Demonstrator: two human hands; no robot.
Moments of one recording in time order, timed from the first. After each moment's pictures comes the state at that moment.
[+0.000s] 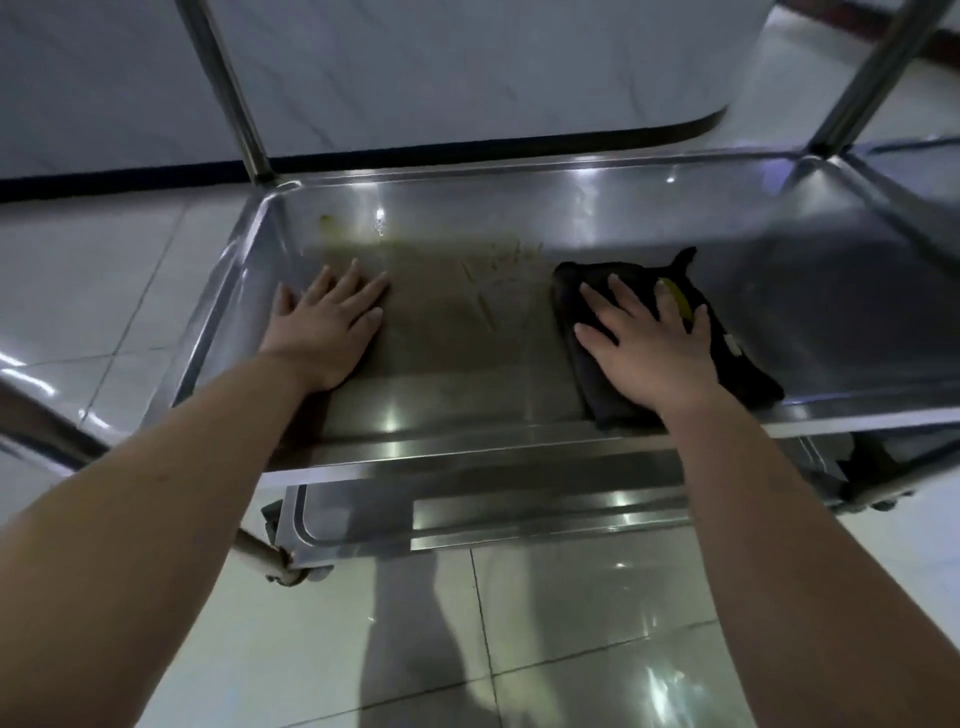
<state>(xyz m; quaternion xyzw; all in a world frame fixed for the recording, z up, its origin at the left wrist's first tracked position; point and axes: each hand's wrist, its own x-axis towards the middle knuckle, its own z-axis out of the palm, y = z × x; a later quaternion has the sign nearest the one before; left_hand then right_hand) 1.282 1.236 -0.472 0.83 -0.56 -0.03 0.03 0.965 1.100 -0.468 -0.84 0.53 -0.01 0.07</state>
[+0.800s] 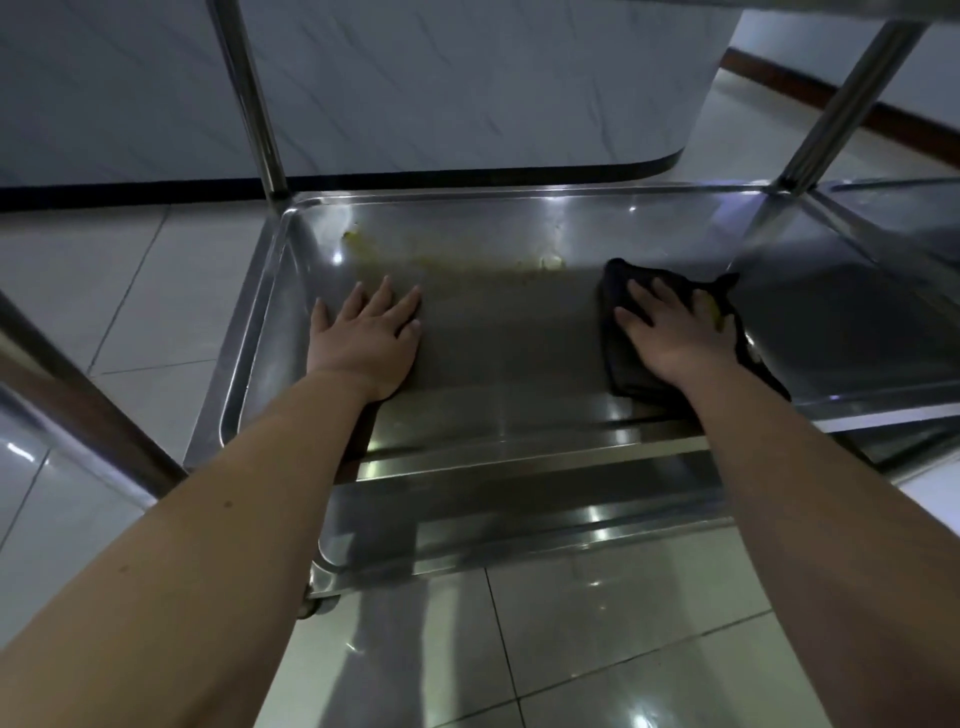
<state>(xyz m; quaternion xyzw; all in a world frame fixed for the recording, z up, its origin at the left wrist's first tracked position) 1.283 1.244 -0.473 0.83 -0.55 -0.03 0.07 0.990 1.089 -0.457 -0.77 0.63 0.00 0.09</state>
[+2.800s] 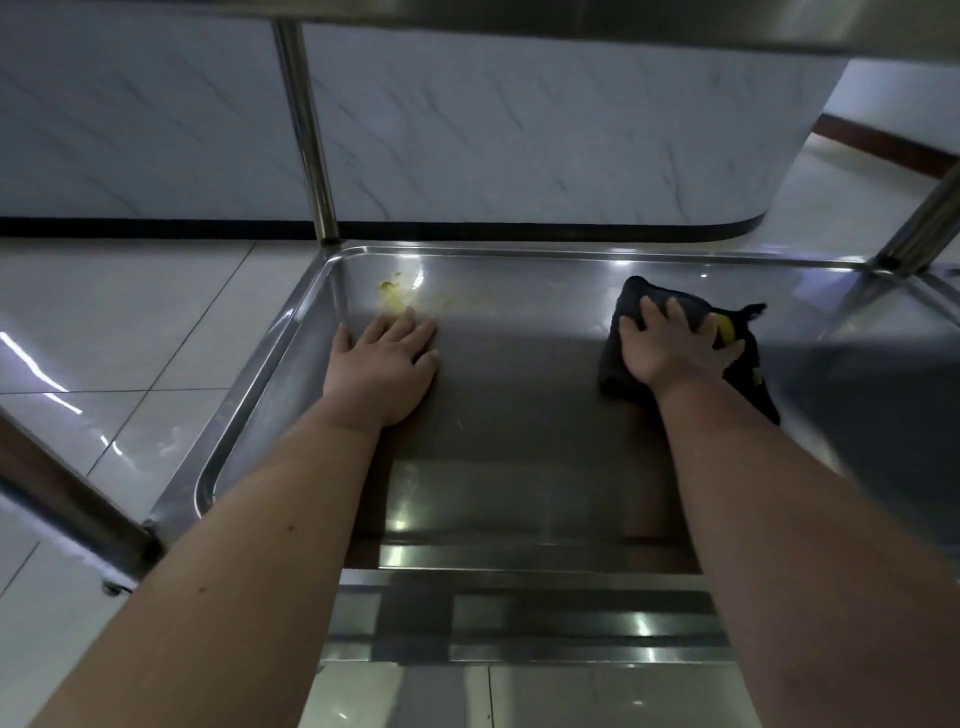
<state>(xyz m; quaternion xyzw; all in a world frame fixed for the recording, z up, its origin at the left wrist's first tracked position) 1.308 1.191 -0.477 0.85 -0.52 0.00 0.08 1.070 0.996 -0.454 -0.76 0.64 -0.03 0.09</state>
